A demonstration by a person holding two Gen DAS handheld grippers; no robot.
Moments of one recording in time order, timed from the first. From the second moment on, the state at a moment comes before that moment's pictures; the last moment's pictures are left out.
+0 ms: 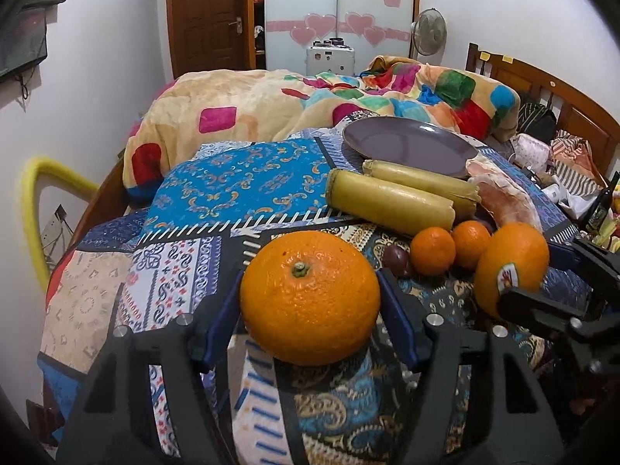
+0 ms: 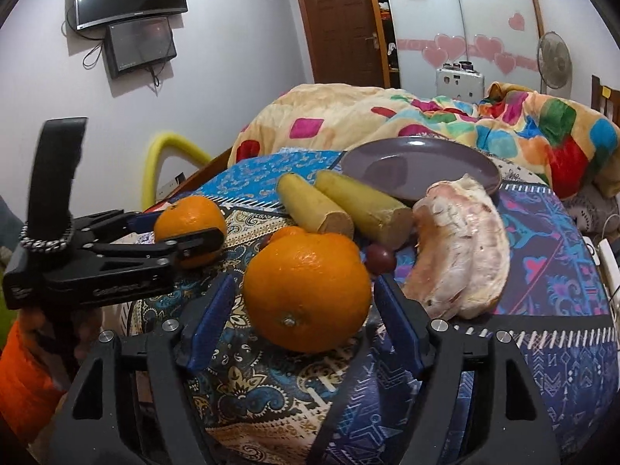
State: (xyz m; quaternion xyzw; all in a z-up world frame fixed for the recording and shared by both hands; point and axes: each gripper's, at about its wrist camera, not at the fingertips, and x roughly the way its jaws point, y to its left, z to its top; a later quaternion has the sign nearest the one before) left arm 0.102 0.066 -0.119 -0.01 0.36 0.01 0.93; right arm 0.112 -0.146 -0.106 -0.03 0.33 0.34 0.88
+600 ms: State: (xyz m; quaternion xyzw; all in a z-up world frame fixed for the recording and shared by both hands) left arm 0.079 0.042 -0.068 -0.01 0.30 -0.01 0.95; right arm 0.104 -0.164 -0.066 -0.03 0.27 0.31 0.91
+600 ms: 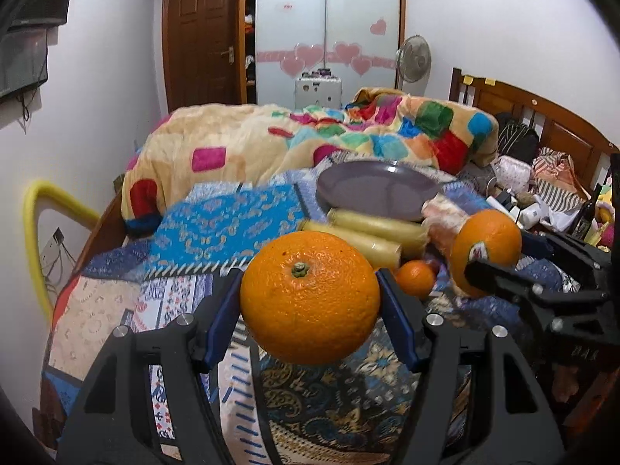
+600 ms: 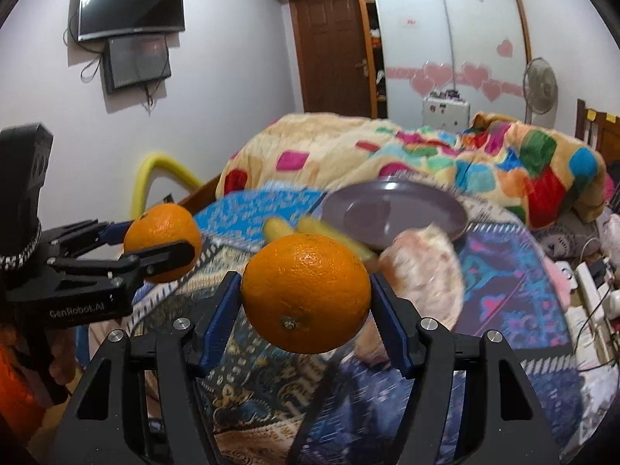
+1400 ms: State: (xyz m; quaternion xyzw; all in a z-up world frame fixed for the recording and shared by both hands) left arm 0.180 0.001 -0.033 0.02 0.26 -0.03 0.96; right arm 0.172 -0.203 -0.006 -0.05 0.18 0.23 0.95
